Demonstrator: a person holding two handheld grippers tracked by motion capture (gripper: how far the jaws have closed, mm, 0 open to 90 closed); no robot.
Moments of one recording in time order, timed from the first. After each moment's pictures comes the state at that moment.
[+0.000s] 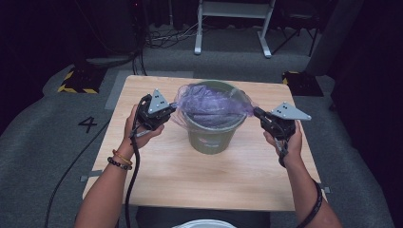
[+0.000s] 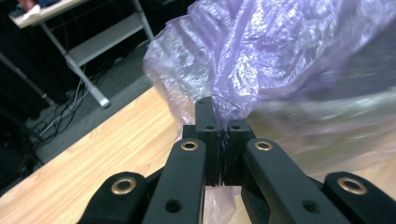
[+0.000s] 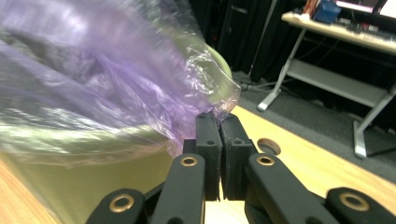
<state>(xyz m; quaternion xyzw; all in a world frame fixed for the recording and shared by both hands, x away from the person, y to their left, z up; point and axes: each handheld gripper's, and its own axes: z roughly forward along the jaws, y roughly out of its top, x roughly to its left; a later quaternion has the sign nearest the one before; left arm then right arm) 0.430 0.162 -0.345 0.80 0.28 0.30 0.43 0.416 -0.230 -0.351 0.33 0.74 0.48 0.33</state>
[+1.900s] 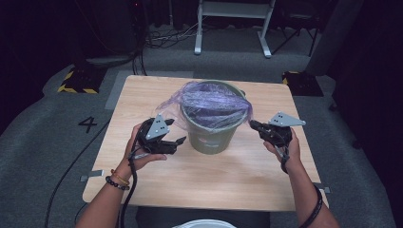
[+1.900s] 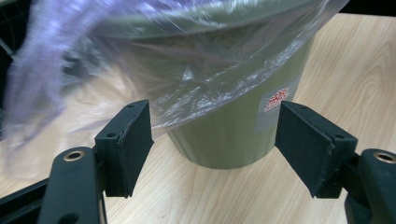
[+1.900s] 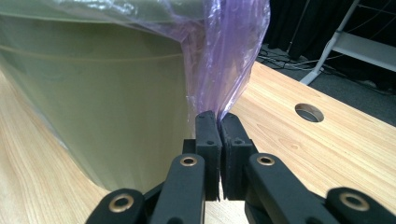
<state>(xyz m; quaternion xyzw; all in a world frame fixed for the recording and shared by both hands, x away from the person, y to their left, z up) 0.390 0.154 -0.391 0.82 0.23 0.24 0.46 0.426 -0.246 -0.400 0.31 0.78 0.47 0.26</state>
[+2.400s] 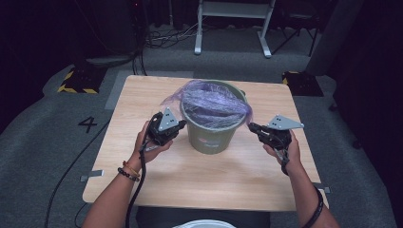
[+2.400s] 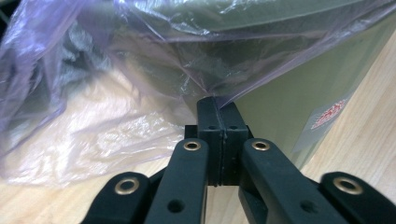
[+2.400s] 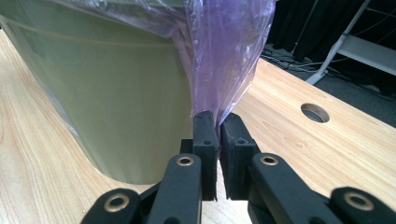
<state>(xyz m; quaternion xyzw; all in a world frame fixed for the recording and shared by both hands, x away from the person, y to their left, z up) 0.417 0.141 -0.399 0.83 0.25 0.25 0.44 0.420 -0.244 -0.403 0.29 0.79 0.47 0.26</state>
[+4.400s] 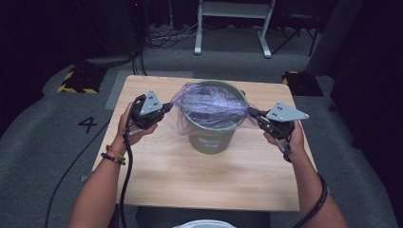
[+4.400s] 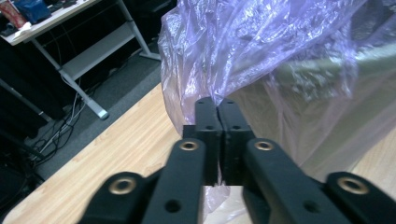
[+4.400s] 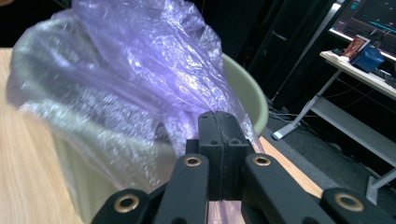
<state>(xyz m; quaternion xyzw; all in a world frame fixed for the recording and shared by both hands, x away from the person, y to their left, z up) 0.441 0.180 -0.352 0.81 0.23 0.31 0.43 0.413 -0.223 -0.335 0.20 0.79 0.48 0.34</state>
